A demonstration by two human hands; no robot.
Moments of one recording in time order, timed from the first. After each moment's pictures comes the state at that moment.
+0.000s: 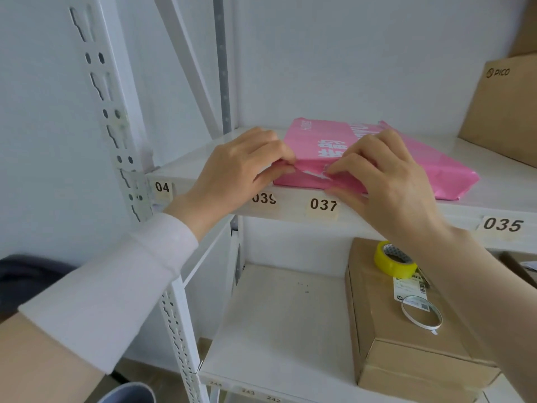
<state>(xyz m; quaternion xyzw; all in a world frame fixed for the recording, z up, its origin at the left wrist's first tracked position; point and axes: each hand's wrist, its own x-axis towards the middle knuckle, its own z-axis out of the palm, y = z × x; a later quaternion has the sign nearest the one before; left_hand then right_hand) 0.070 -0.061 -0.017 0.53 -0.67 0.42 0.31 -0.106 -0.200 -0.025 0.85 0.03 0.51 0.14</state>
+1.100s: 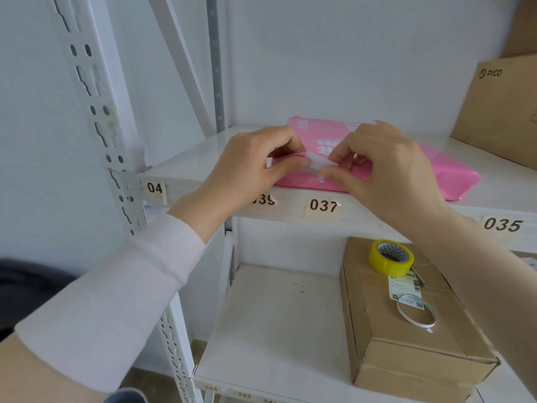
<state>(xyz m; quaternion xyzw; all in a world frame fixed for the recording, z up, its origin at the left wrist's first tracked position) 0.049 -0.069 -0.008 0.59 -0.65 0.18 0.45 -0.102 -0.184 -0.006 0.87 -0.04 0.49 -0.02</state>
